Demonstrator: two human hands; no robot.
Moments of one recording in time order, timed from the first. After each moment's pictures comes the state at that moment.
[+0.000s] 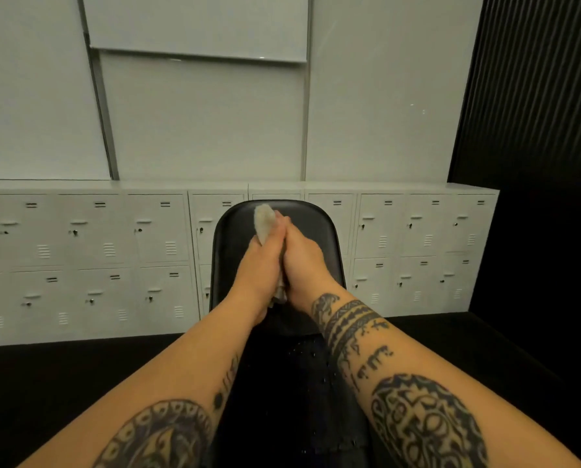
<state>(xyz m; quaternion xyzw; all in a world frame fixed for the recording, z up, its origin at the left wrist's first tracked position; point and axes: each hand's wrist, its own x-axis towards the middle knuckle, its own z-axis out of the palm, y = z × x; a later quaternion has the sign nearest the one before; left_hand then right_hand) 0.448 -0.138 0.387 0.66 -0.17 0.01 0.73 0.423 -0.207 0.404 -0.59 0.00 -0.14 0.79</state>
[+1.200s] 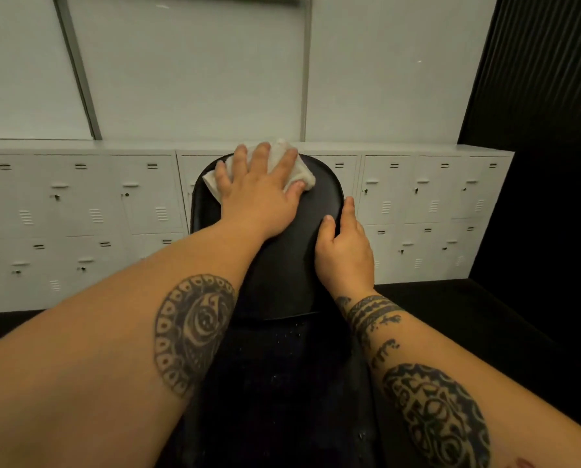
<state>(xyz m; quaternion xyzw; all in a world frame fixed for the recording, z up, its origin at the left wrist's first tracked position) 0.557 -0.172 0.393 0.92 -0.21 0.30 0.12 0.470 -0.291 0.328 -0.84 0.18 -0.35 0.38</state>
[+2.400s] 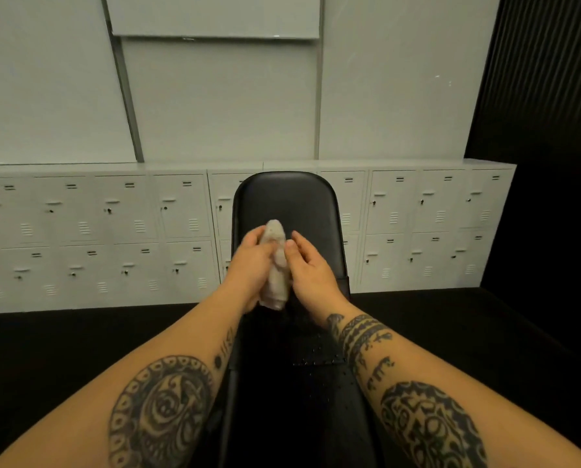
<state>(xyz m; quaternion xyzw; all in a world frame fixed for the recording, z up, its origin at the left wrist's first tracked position) 0.367 -0.095 0.357 0.70 -0.10 0.00 0.70 0.333 -0.203 0.330 -0.74 0.00 -0.19 0.65</state>
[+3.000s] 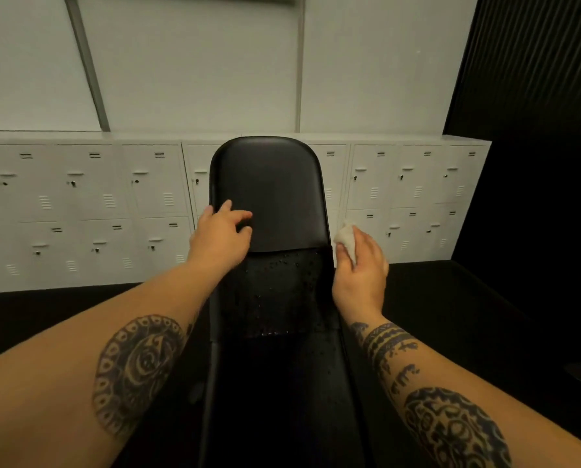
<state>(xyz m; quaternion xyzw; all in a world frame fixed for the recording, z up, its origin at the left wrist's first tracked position) 0.413 -0.074 0.326 0.93 -0.16 0.15 0.30 0.295 -0.272 0.269 -0.78 0.19 -0.40 0.44</state>
